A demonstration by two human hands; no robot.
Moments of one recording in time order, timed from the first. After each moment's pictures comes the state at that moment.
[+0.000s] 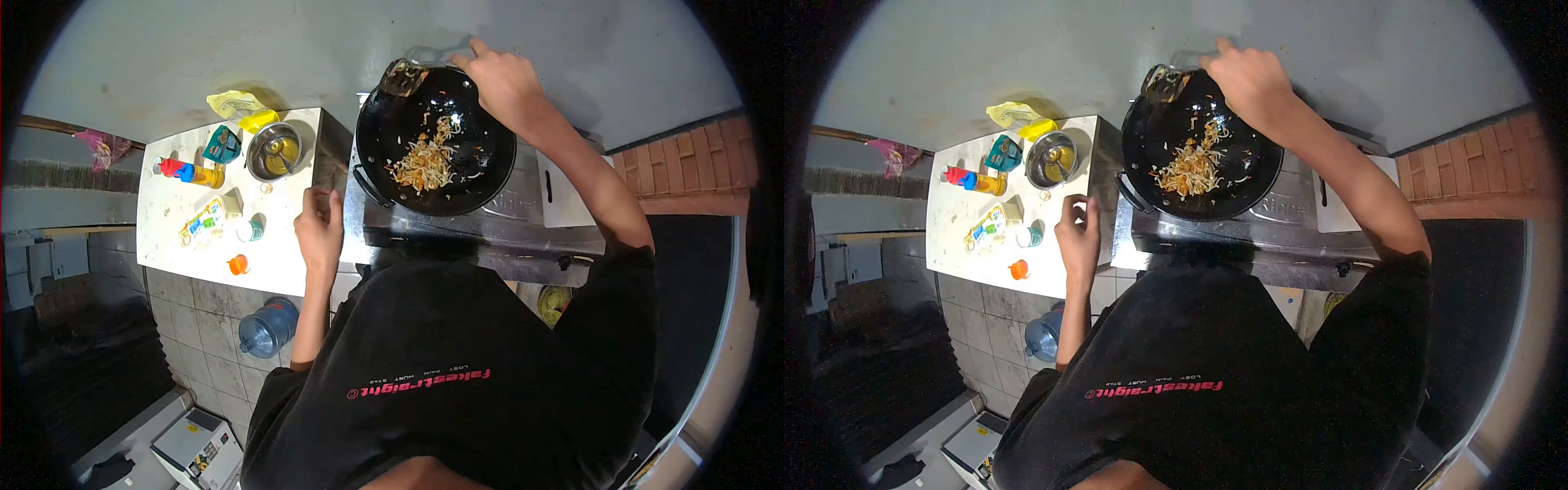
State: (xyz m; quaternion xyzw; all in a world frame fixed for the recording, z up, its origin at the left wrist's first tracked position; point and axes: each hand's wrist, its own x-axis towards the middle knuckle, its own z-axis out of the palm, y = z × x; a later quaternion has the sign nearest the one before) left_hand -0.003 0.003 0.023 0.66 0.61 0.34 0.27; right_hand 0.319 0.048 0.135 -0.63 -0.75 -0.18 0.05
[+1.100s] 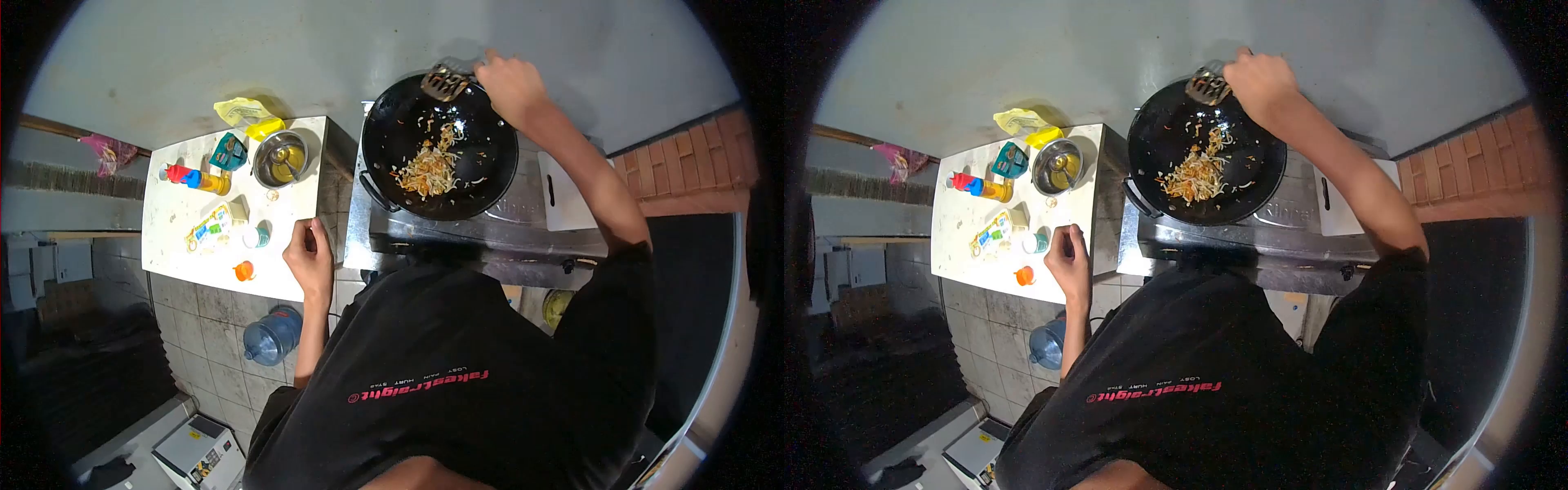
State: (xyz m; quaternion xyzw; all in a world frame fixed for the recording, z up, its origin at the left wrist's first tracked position) left_hand -0.039 -0.019 0.016 0.64 0.59 0.44 0.23; right_hand 0.326 0.051 0.139 -0.68 -0.71 -0.16 -0.09
